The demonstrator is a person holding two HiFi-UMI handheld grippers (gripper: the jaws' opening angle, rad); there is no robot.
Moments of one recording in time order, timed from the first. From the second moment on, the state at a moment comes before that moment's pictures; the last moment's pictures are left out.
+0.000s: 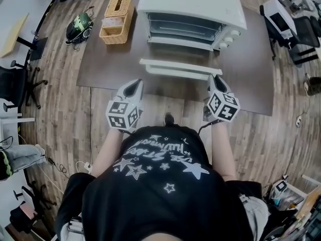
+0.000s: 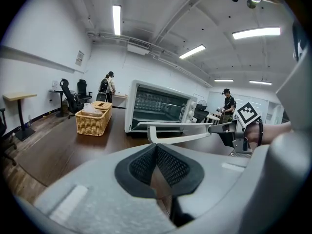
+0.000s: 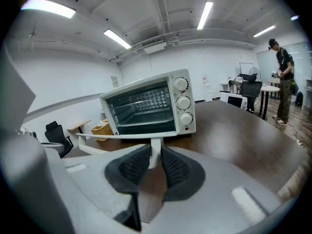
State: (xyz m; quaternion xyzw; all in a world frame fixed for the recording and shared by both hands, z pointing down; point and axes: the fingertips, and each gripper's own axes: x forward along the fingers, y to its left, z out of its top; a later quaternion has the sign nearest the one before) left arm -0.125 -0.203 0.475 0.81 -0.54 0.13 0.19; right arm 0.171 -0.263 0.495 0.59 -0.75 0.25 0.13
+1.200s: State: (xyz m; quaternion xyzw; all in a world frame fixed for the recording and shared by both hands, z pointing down) left arm -0.108 -0.259 0.451 0.80 -0.56 0.11 0.17; right arm 0.170 -0.327 0.413 0.56 -0.80 0.21 0.06
